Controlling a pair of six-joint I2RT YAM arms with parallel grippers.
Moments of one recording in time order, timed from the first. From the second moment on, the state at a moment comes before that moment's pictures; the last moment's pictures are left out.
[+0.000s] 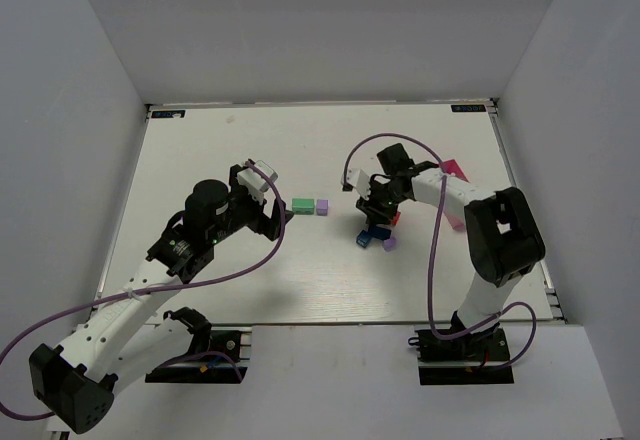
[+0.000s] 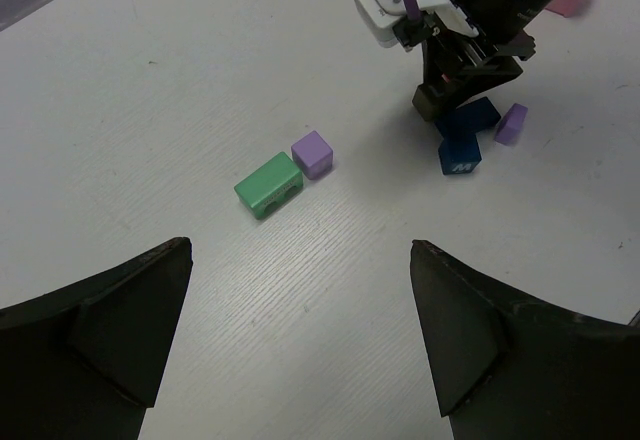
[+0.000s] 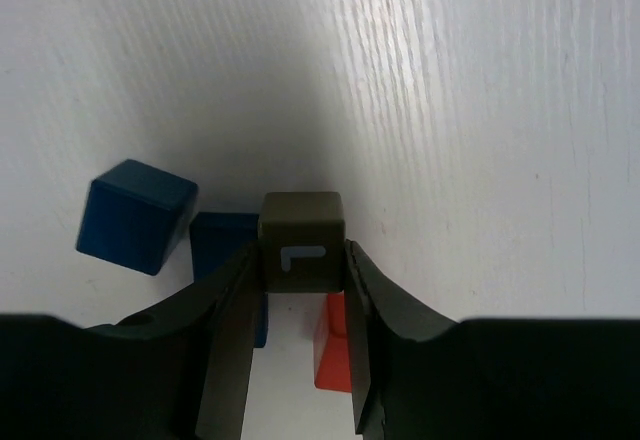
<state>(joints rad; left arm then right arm) -0.57 0.85 0.76 -0.22 0.16 0.08 0.46 1.76 1.12 -0.53 -0.37 -0.82</state>
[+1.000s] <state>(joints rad) -0.57 0.85 0.76 -0.22 0.17 0.08 0.59 1.95 1.41 -0.61 -0.46 -0.97</state>
